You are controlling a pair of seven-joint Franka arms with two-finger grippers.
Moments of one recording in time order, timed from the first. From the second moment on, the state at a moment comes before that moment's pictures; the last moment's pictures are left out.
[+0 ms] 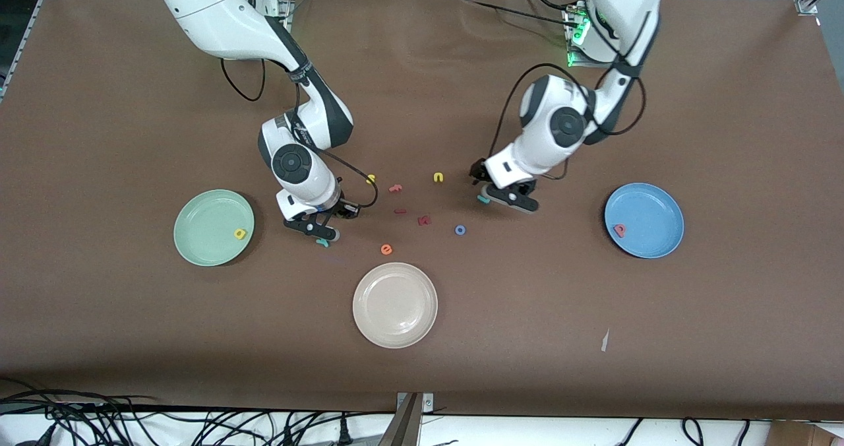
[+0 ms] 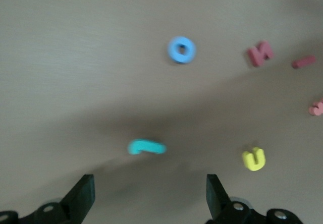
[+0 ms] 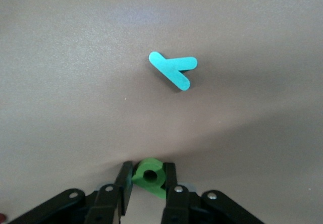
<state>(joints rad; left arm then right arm) -0.55 0.46 -0.06 -2.10 -0.43 2.63 0.04 0.46 0.63 0.05 -1.84 0.03 2.46 0.77</state>
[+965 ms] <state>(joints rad) -0.59 0.53 -0.05 -2.10 -0.09 2.74 0.06 0.31 0.60 -0.02 -1.71 0.03 2.12 0.34</state>
